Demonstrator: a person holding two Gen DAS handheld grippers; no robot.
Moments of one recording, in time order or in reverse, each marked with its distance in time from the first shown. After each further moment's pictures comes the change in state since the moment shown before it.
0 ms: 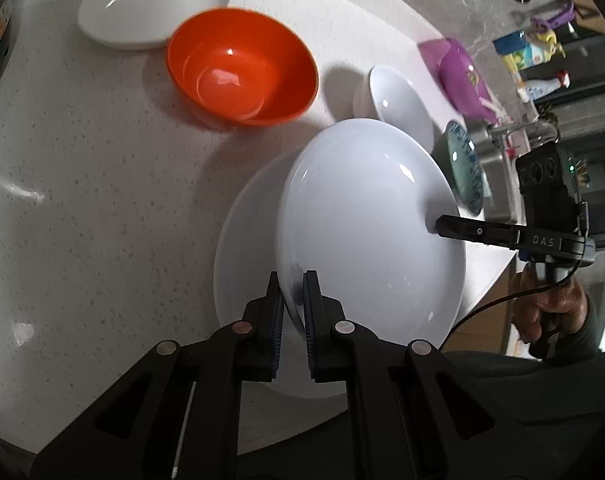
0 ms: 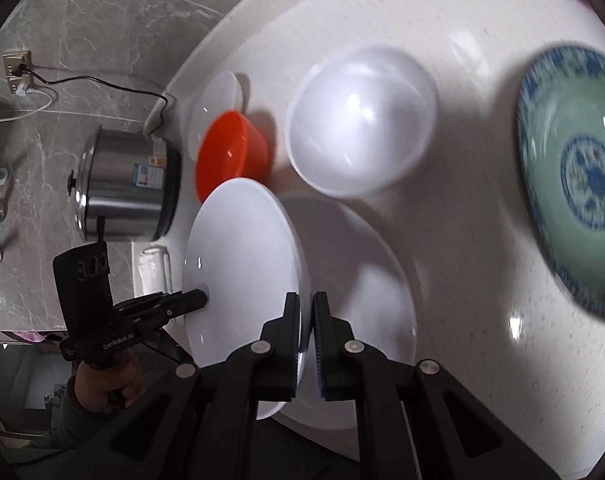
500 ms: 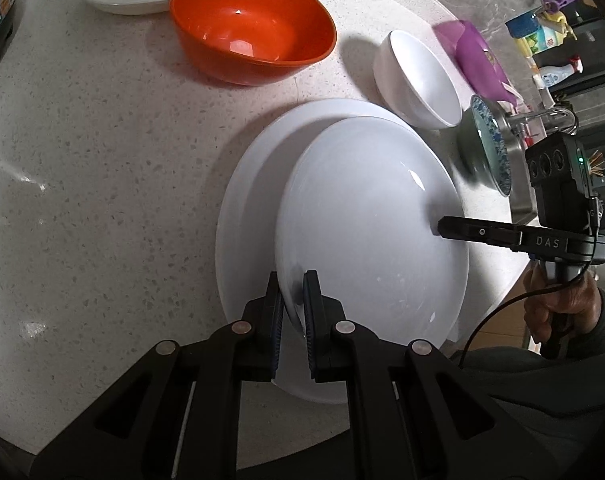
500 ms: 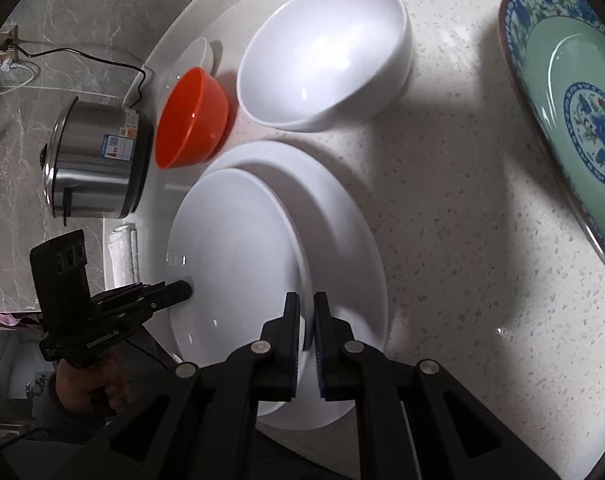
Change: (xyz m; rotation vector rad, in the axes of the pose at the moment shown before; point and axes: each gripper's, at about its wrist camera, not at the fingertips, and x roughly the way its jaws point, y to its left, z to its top) left arm 0.038 0.005 -0.022 0.009 0.000 0.065; right arm 0.031 -0.022 -0.016 -0.039 0.031 -0.065
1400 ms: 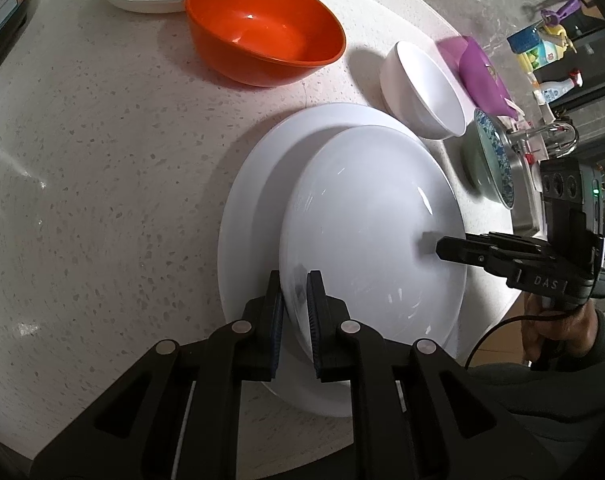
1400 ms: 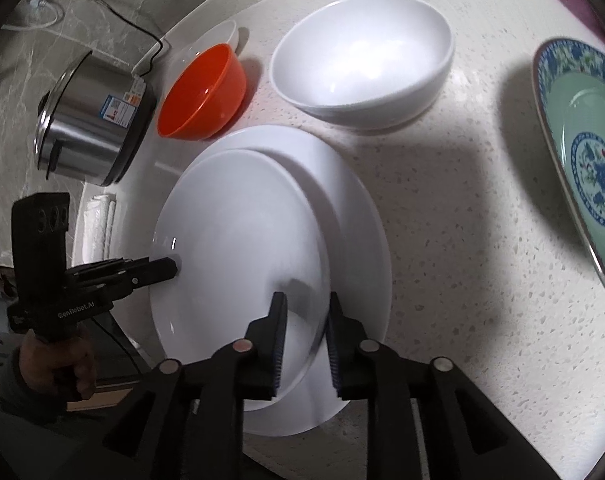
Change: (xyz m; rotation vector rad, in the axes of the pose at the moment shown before) left arm 0.006 0.006 -0.008 -0.023 -0.072 -0.002; right arm 0.006 0.016 -0.015 -0.184 -0.054 -0.131
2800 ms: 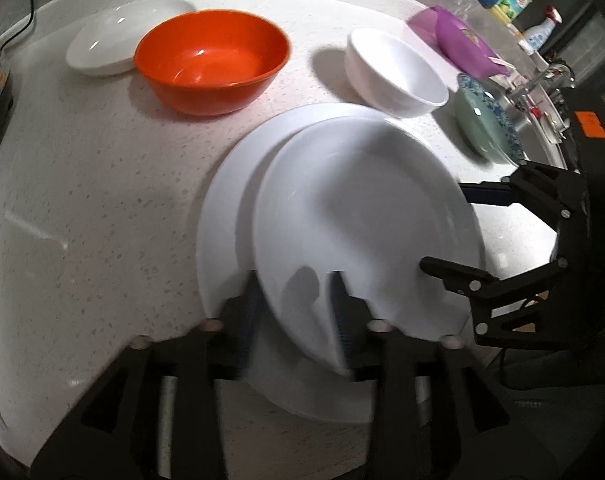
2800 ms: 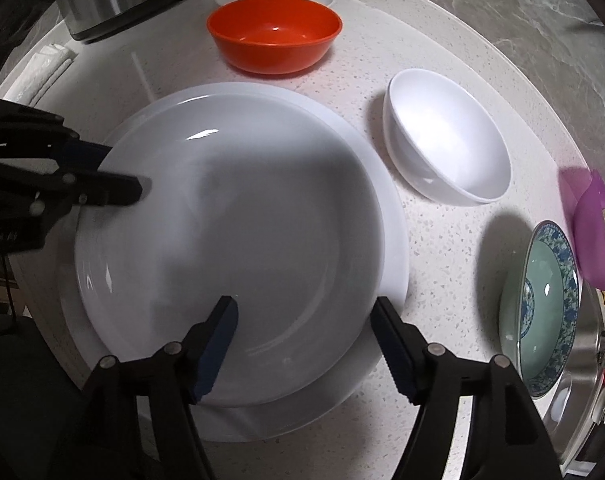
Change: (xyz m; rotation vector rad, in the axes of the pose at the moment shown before) left arm 0.002 -0.038 -0.012 0.229 -0.079 0.120; right arm 0.034 0.086 -0.011 -0.494 0.016 -0.540
